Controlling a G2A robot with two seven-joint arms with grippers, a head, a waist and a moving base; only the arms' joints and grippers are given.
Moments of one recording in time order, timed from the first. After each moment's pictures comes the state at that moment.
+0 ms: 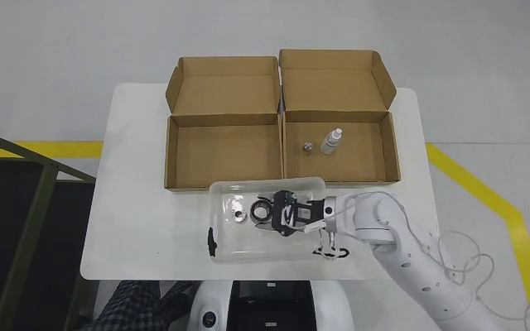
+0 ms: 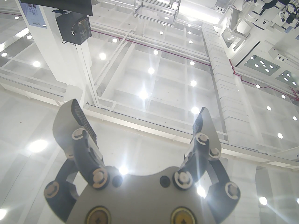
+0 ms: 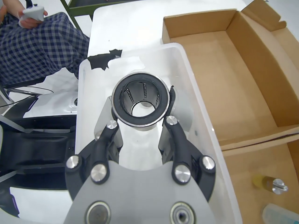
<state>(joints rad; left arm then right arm) -0.11 -0.30 -0.54 -1.19 3.07 0.29 0.07 -1.08 -1.08 0.98 -1.84 -0.99 -0.82 0.51</state>
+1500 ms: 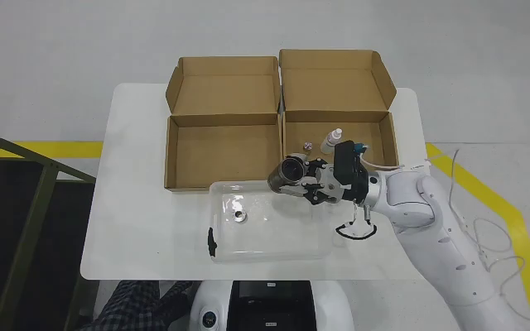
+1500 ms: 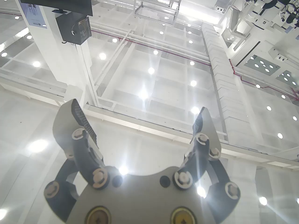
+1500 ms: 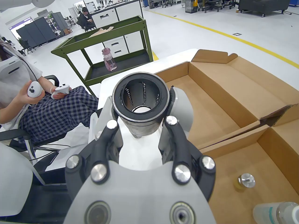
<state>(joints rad) -0.11 -0.30 -0.54 -1.19 3.07 0.29 0.07 -1.06 -1.05 1.14 -1.73 -0.60 -0.89 0.39</state>
